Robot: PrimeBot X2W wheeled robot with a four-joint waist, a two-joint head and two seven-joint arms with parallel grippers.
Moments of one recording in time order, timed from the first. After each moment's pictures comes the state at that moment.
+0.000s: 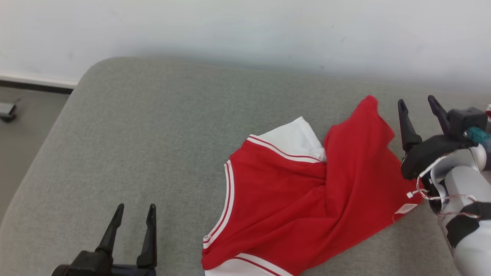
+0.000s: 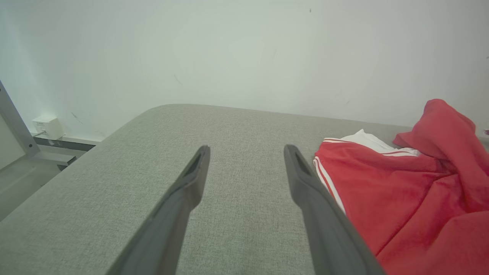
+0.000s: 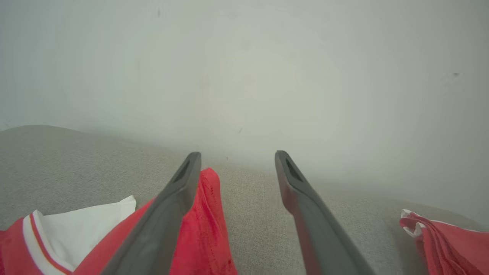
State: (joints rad) left arm -0.04 0.10 -0.07 0.15 -0.21 -0.13 -0.26; right arm -0.75 -0.32 0.20 0.91 0.27 0.13 -0.24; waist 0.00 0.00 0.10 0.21
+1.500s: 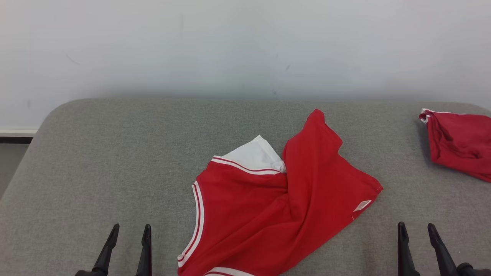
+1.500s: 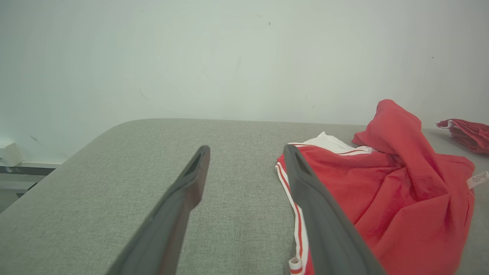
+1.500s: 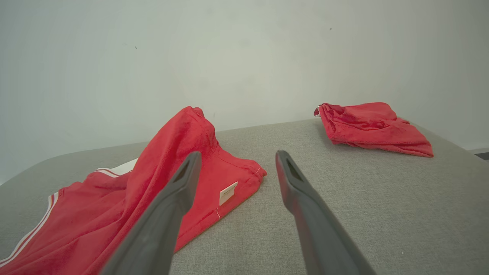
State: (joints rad) left arm 0.05 0.12 -0.05 0.13 -0.19 -0.13 -0.26; right arm 0.14 -0.08 -0.07 0.07 0.24 0.13 -0.26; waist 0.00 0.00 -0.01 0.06
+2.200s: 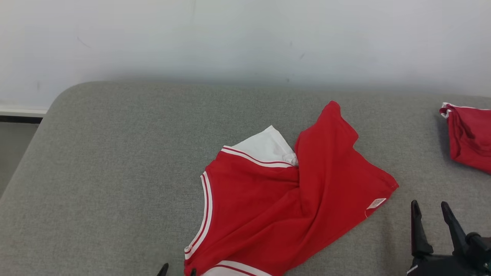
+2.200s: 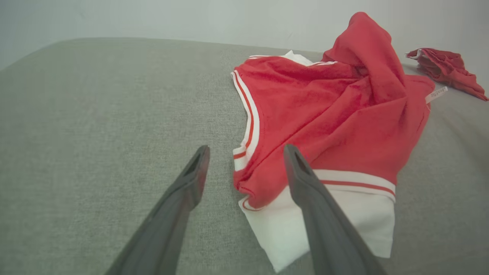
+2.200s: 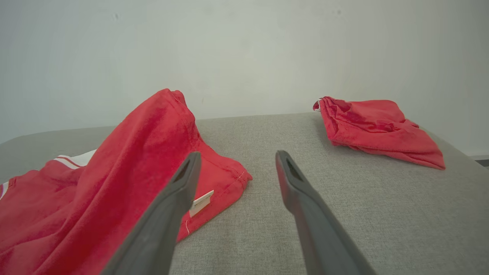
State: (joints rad) left arm 0.10 0.13 -0.24 0.24 -0.23 -0.13 -0.26; right arm -0.01 -0.15 -0.10 0.26 0.23 0.13 -0.25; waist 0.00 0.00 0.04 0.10
